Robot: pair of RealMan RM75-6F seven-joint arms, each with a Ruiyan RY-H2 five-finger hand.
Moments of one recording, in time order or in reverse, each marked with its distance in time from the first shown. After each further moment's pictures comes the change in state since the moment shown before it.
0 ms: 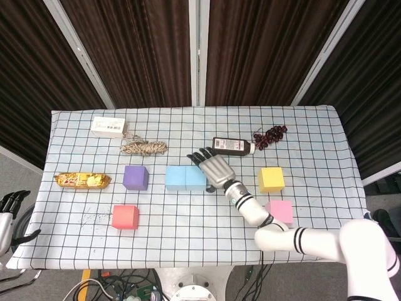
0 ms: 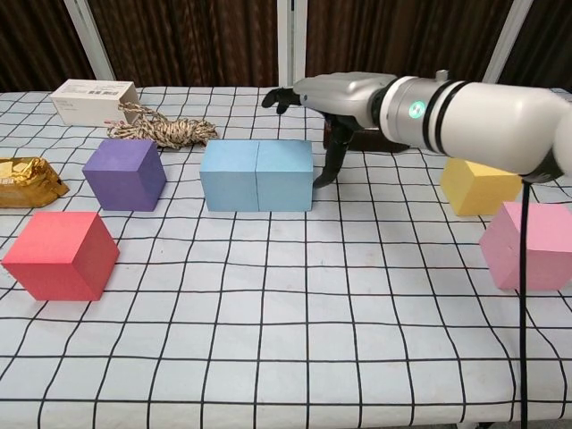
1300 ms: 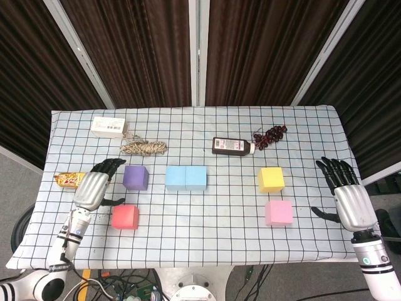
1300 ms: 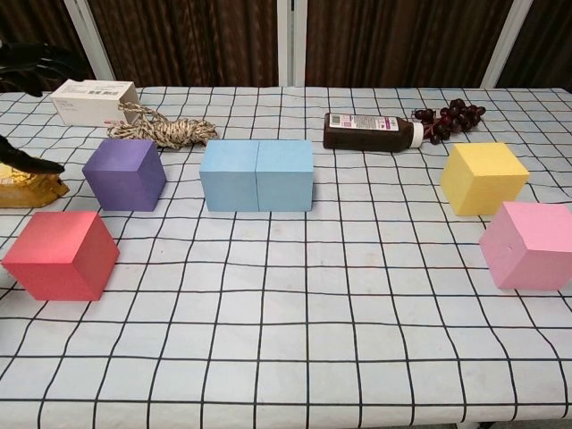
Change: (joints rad) left arm -0.391 -0.183 -0.181 -0.306 -0.179 -0.339 0.353; right arm -0.726 0.598 -0.210 -0.404 -0.577 0.703 0.388
